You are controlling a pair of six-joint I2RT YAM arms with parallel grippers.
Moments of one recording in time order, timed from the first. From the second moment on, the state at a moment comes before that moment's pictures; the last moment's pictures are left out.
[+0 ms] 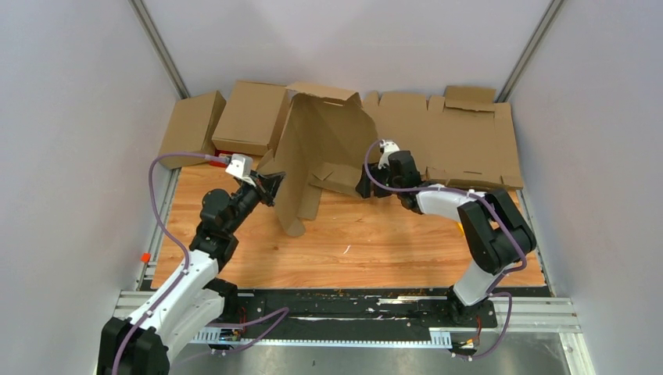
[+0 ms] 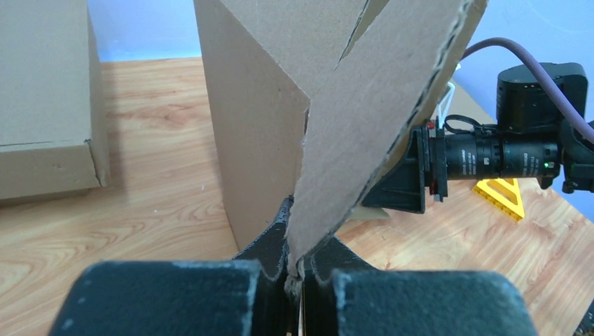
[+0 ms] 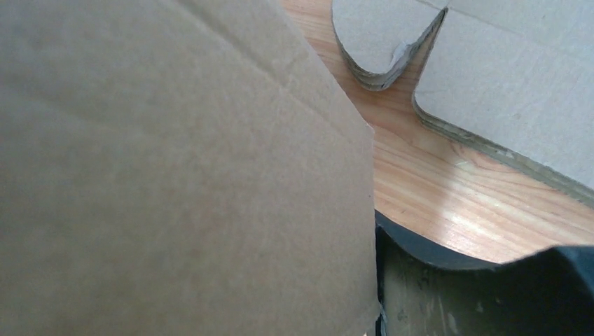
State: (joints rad) left arm -0.33 0.78 0.39 0.45 0.24 -0.31; right arm 0.47 1.68 0.84 0.23 -0.16 0.27
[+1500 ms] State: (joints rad) left arm -0.35 0.81 0.38 0.48 0.31 -0.33; right arm 0.42 1.65 0.87 0.13 -0.12 0.49
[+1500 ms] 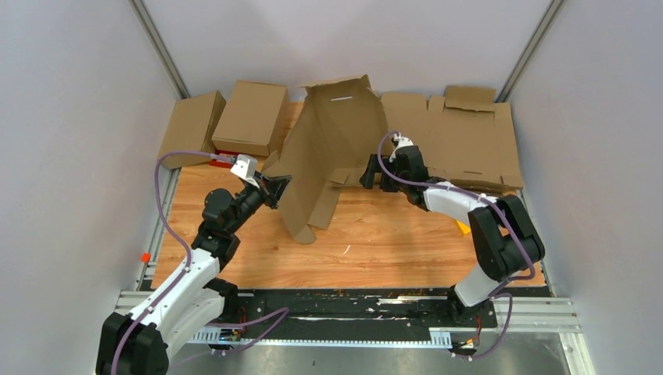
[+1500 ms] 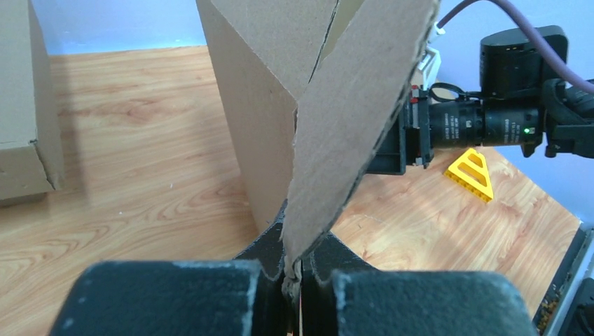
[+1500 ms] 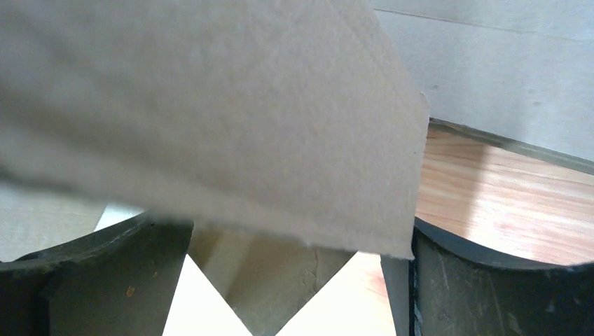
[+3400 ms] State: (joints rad) left arm -0.36 0.80 0.38 0.48 0.35 -0.33; right arm 0.19 1.54 0.69 0.35 -0.38 0.28
